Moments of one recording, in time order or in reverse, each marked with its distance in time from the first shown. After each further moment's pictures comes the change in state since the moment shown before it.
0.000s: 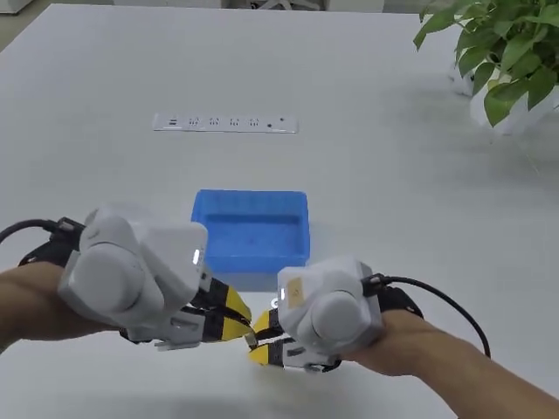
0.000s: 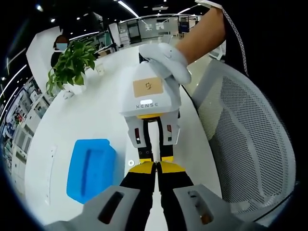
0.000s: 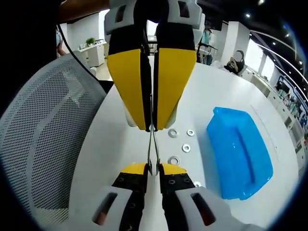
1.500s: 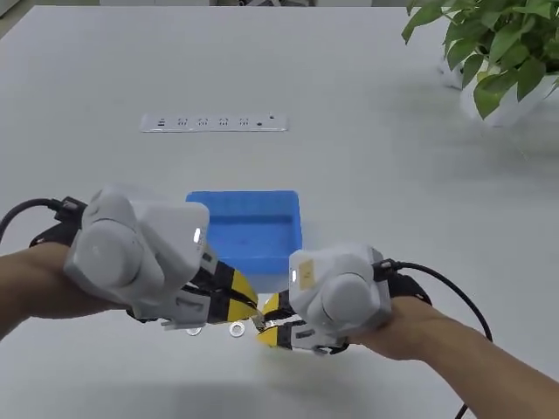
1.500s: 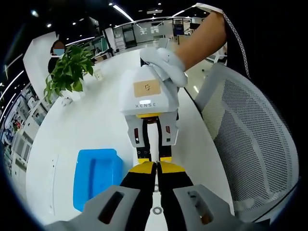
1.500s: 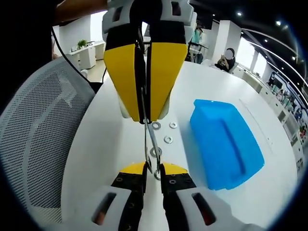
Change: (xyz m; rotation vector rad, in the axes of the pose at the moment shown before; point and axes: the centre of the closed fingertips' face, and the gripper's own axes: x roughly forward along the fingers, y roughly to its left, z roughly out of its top) left arm 0.008 0.023 0.012 0.039 -0.036 -0.027; right arm -0.014 -0.026 -0.014 0.043 -0.004 -0.067
